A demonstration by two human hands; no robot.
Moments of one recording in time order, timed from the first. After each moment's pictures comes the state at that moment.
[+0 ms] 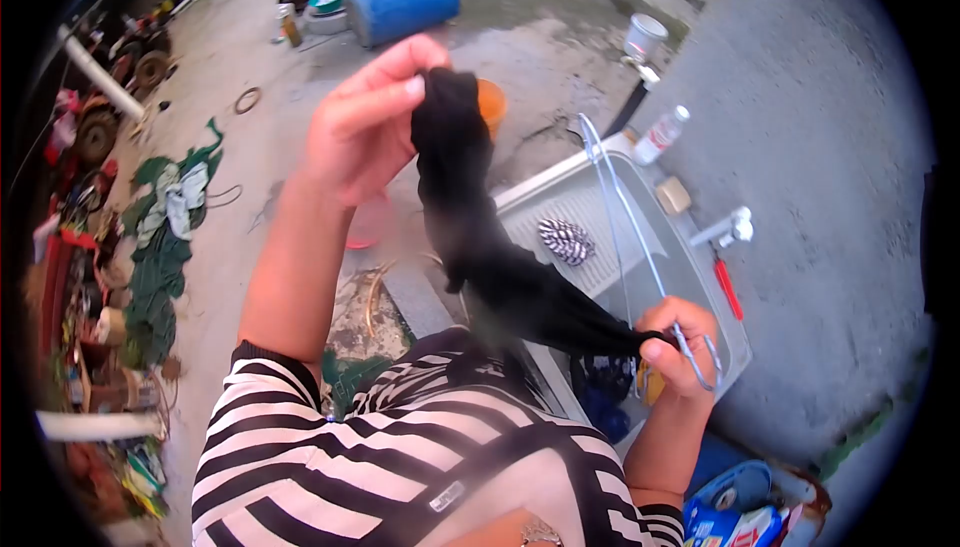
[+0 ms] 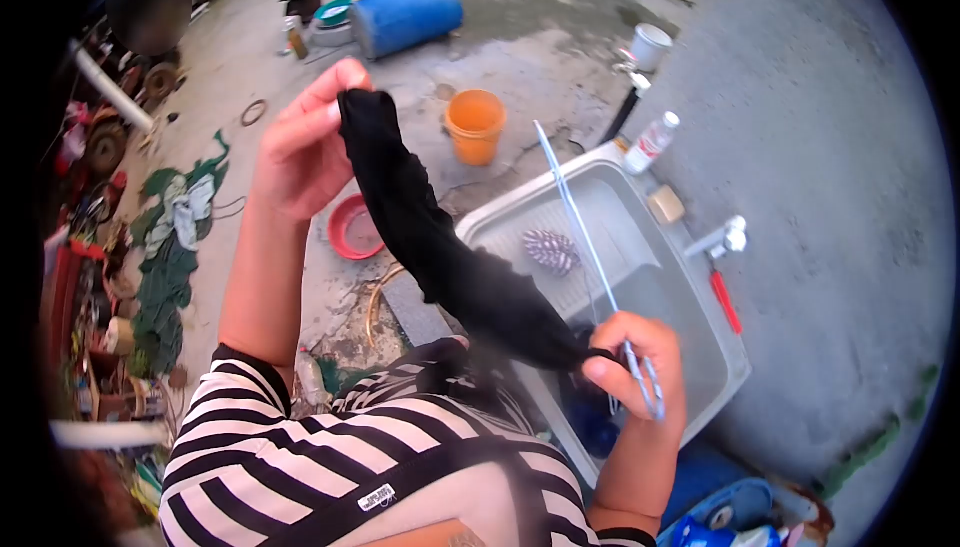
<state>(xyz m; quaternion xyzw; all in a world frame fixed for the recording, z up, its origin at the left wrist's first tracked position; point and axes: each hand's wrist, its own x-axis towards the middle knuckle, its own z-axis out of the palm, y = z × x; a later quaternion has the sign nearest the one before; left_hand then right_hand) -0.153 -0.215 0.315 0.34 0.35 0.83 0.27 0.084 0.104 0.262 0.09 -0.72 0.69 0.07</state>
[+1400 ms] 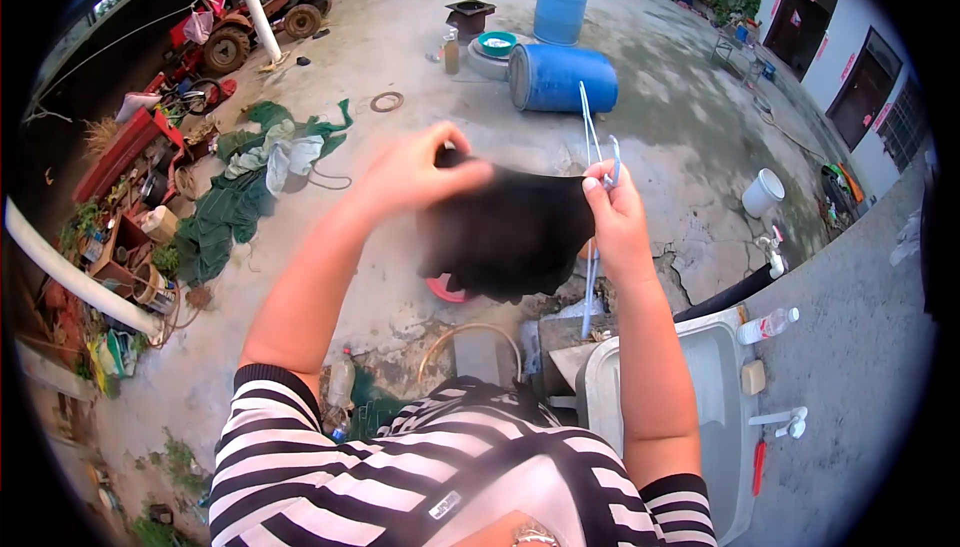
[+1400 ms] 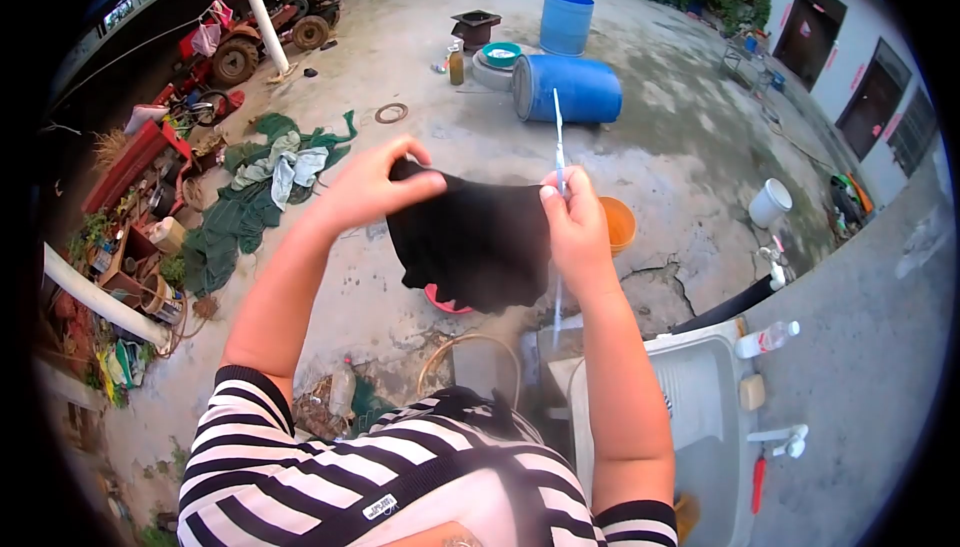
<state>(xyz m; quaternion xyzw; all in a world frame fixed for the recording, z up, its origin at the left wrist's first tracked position) -0.211 -0.469 0.331 0.06 0.94 0.33 -0.10 -0.262 -0.194 0.264 0.22 -0.66 0.72 0.04</state>
